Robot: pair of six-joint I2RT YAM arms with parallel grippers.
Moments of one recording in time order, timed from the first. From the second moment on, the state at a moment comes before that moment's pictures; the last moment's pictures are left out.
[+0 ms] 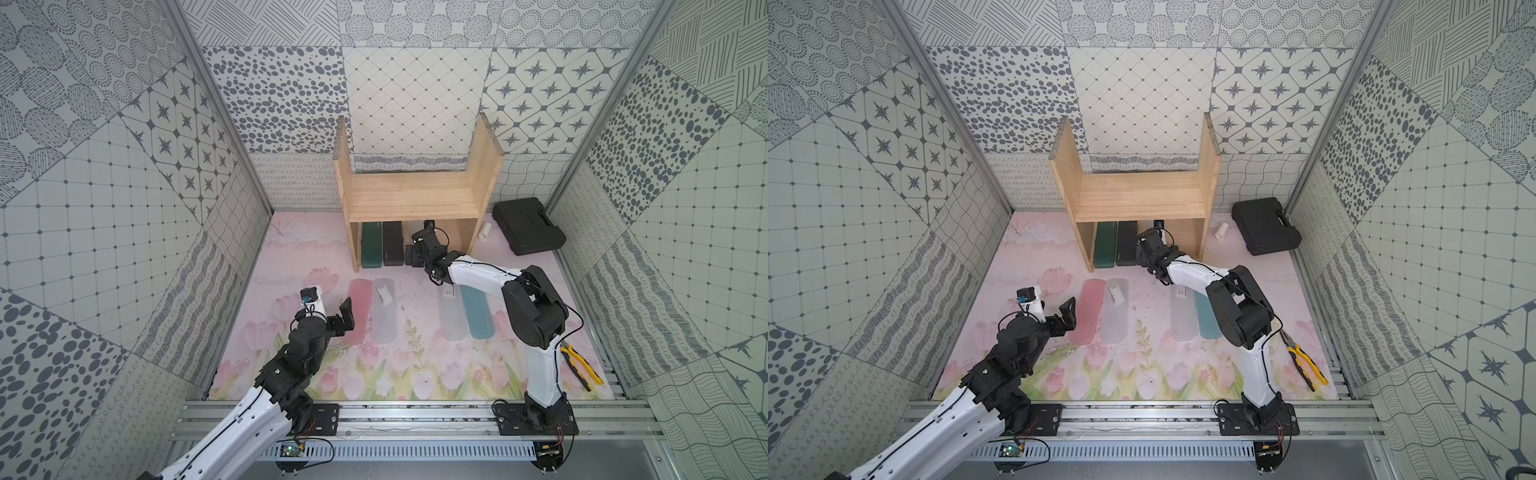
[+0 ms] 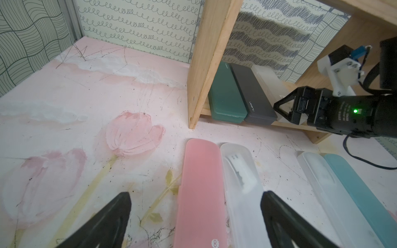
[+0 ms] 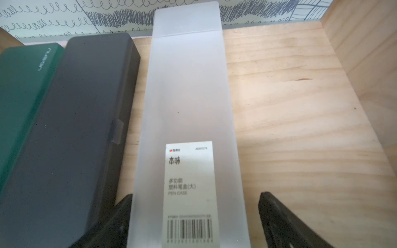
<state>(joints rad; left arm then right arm) -0.52 0.51 0.29 -0.13 -0.43 -0.40 0.64 2.03 1.44 -0.15 0.41 0.44</state>
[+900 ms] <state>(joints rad) -0.52 0.51 0.29 -0.13 -0.43 -0.40 0.61 2.10 1.53 -0.16 0.38 0.32</state>
